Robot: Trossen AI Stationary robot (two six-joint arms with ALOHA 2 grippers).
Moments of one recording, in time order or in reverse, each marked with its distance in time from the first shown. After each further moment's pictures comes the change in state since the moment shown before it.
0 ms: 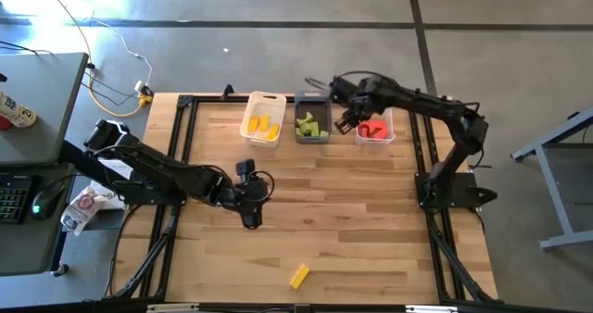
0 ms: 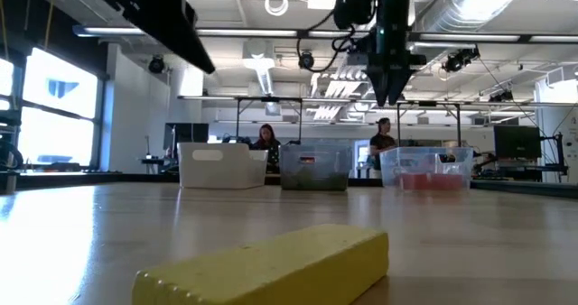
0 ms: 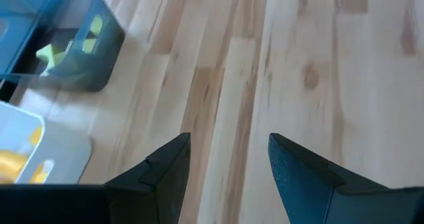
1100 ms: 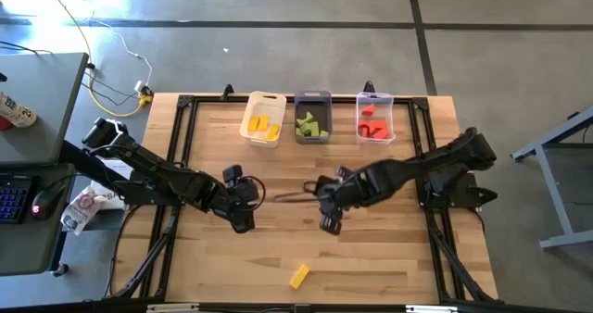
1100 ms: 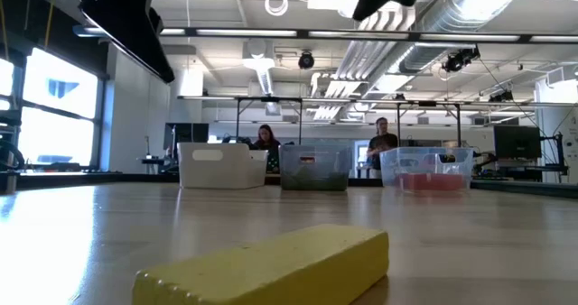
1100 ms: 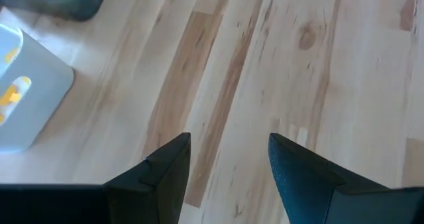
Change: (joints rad) left arm -0.075 -0.032 0.000 -0.183 0.027 -0.295; right arm 0.774 -0.017 0.000 0.319 -0.130 0.152
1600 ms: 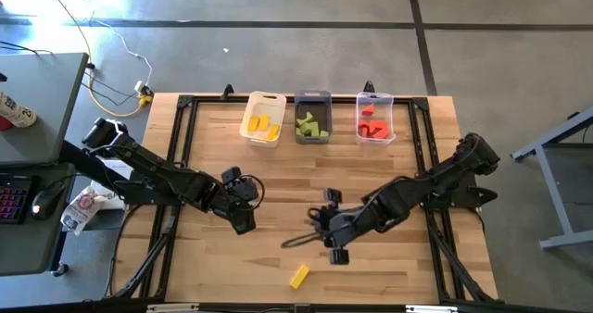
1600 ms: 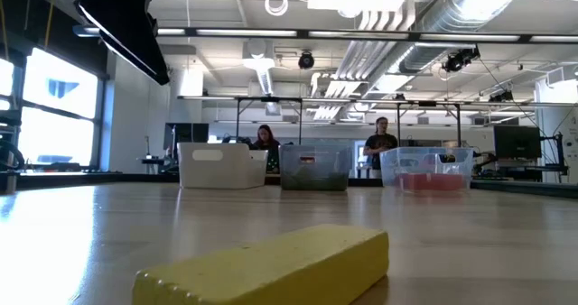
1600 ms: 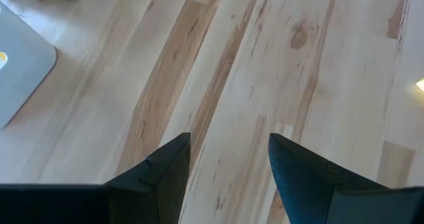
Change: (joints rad) left arm 0.000 0.000 0.000 0.001 0.045 -0.087; right arm 0.168 0.000 0.000 0.259 0.063 -0.267
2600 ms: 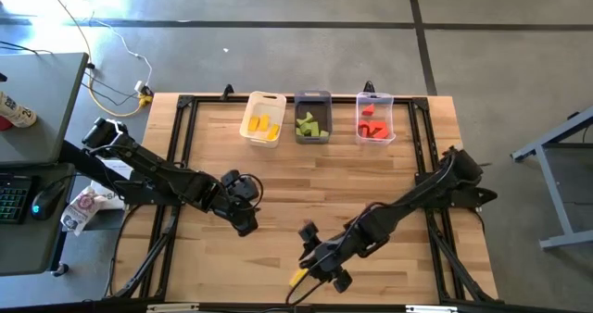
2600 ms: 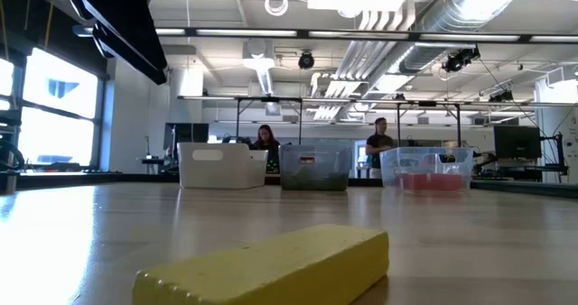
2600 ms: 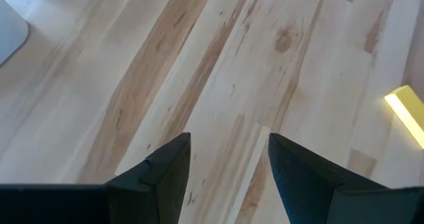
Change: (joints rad) left arm 0.000 0.001 0.000 0.027 0.052 -0.104; right arm 0.060 0.192 0.000 0.193 -0.197 -0.504
